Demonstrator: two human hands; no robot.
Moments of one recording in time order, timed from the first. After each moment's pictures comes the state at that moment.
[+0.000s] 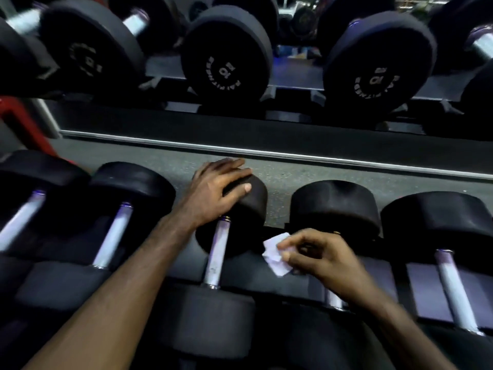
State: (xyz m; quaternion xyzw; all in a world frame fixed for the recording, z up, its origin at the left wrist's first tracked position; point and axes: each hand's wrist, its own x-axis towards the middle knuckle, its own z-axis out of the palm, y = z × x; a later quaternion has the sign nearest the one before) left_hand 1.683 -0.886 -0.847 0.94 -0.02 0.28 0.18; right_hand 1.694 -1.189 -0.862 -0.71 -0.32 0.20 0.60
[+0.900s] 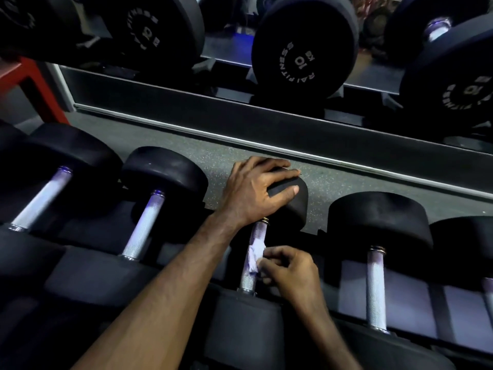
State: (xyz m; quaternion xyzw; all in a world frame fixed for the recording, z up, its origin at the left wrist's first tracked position) left_hand 1.688 -0.880 -0.861 0.92 0.00 0.35 0.19; right_hand 1.645 -1.060 -0.912 -0.82 -0.12 0.17 0.53
